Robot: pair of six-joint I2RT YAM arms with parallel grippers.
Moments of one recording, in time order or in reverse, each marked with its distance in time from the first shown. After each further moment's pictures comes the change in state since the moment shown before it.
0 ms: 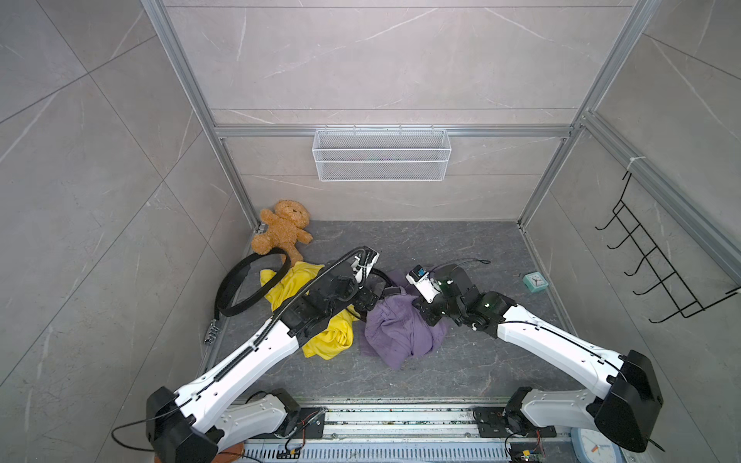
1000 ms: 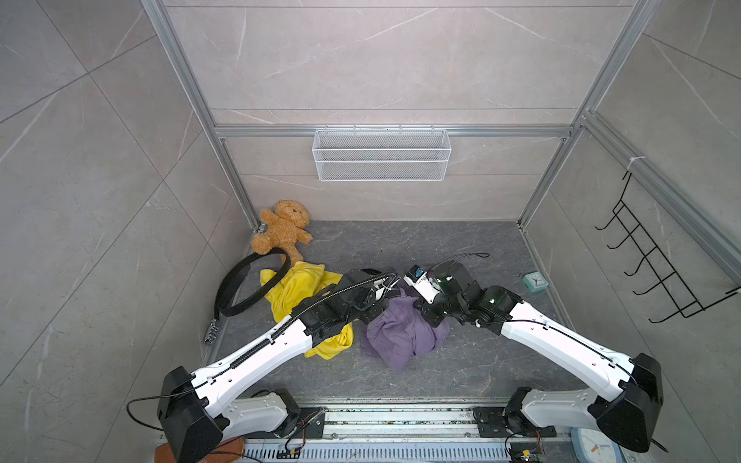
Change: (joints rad) left arm -0.111 0.126 0.011 -0.090 -0.080 0.204; right arm 0.039 -0.008 0.112 -0.167 0.010 -0.041
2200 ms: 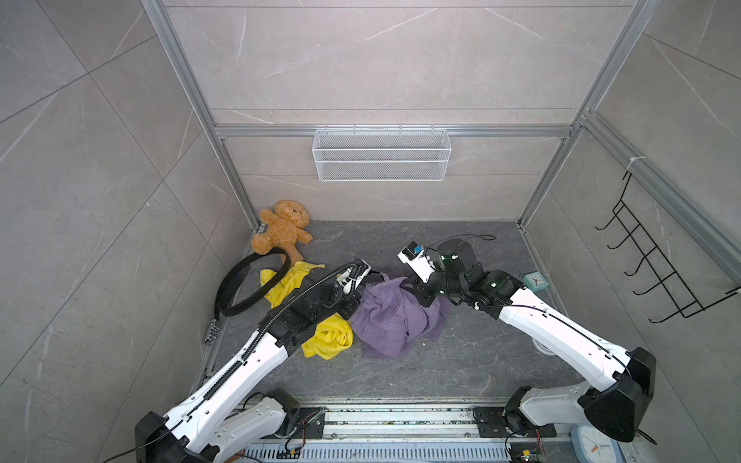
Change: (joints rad) left arm 0.245 -0.202 -0.115 0.043 0.196 -0.076; right arm -0.082 0.071 0.156 0.090 -0.208 -0.023
